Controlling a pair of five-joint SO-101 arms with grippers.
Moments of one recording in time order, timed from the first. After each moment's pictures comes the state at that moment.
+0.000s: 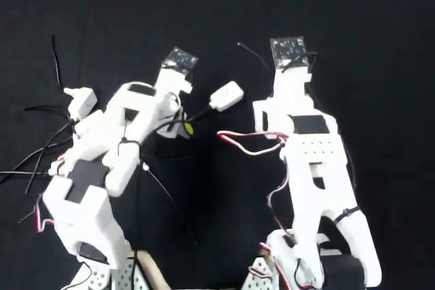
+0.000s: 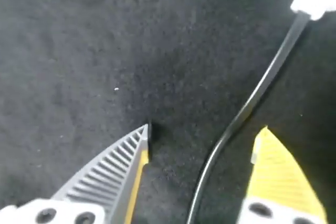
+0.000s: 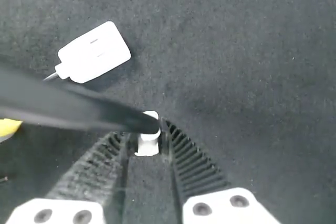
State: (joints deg) left arm 9.3 15.3 19.3 46.9 -15.7; right arm -2.7 -27.6 46.1 46.1 3.3
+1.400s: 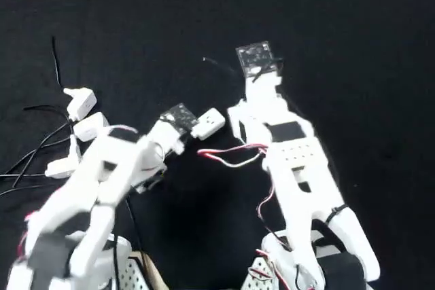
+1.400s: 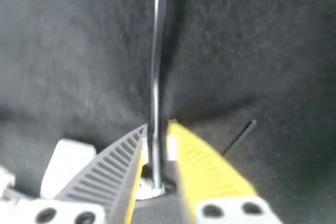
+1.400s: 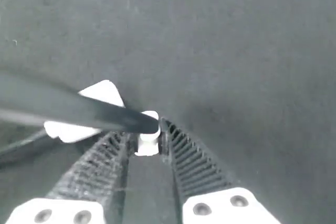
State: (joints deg) left arm 10.1 -23.0 55.7 58.2 -30.1; right arm -11.9 -27.4 51.8 35.2 4.4
